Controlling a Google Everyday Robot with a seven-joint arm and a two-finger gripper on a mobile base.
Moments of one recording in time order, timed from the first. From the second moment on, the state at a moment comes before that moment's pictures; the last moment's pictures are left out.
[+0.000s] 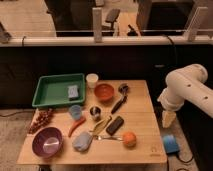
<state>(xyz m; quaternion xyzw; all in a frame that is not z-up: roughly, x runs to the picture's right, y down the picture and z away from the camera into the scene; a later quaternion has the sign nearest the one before) 0.284 0.105 0.685 -0.28 0.02 0.02 0.96</state>
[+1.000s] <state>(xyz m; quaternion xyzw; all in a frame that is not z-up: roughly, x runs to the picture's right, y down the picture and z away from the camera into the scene) 0.280 0.133 0.675 -0.28 0.01 0.00 0.96</state>
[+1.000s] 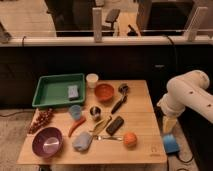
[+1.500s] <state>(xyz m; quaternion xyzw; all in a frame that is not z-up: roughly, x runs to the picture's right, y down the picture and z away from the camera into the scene) 0.260 0.147 0.674 -0.28 -0.01 -0.03 0.96</state>
